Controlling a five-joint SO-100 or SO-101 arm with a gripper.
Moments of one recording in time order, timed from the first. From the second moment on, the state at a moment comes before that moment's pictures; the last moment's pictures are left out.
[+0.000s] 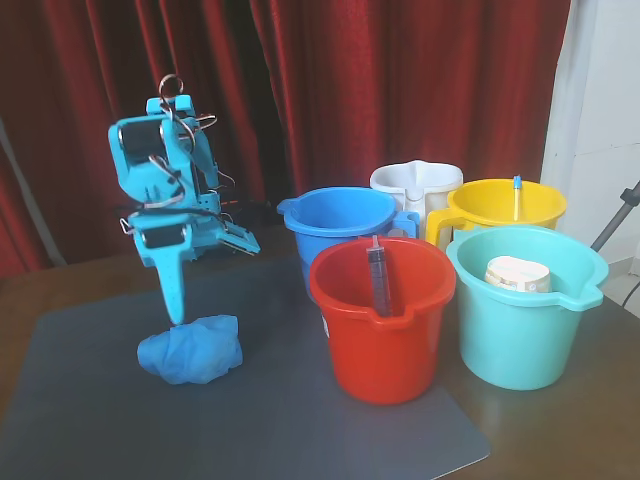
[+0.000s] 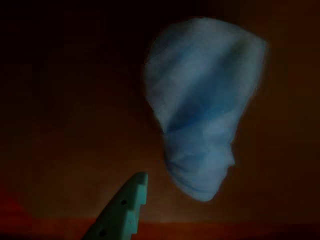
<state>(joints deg) 7.2 65.2 64.0 91.5 -13.9</state>
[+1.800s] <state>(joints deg) 3.2 62.3 73.8 89.4 -3.3</state>
